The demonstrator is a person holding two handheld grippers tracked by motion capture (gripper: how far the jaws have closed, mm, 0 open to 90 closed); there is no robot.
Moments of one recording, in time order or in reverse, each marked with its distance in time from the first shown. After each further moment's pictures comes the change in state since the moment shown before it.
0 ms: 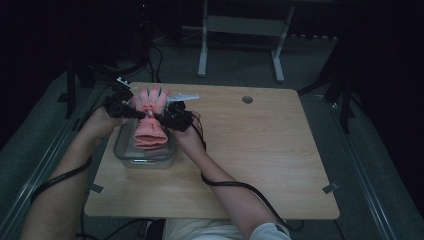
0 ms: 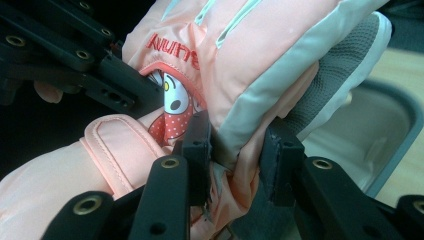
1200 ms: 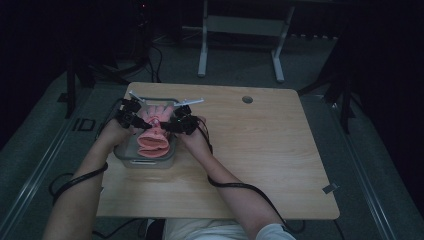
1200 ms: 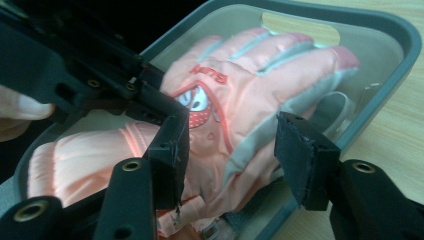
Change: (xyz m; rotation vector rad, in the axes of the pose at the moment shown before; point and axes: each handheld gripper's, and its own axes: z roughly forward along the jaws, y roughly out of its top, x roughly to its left) left arm 0.015 -0.015 0.065 0.078 0.005 -0.146; right arm -0.028 -0.021 0.007 0.105 0.011 0.050
